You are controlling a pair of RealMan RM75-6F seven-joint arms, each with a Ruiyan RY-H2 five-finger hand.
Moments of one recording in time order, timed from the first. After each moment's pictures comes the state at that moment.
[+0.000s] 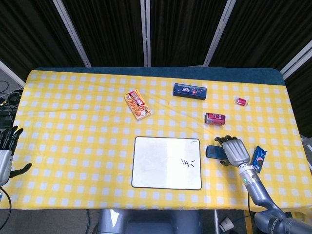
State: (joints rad) left arm -0.11 -1.11 -0.07 -1.64 1.44 1.47 0.13; right arm 0.45 -1.47 0.10 -1.28 -1.34 0.99 -0.20
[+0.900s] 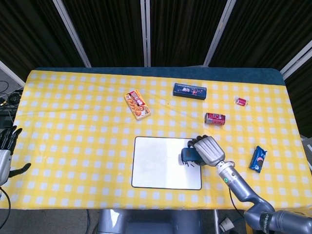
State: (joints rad) left arm -0.11 -1.11 -0.08 -1.64 1.43 1.47 0.12; right arm 0.59 -1.44 0.11 -1.47 -1.47 0.96 -0.23
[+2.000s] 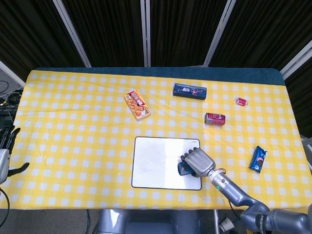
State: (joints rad) left arm -0.11 -1.11 -0.08 -1.61 1.40 1.45 0.12; right arm 0.65 -1.45 -0.03 -1.51 -1.44 0.85 -0.37
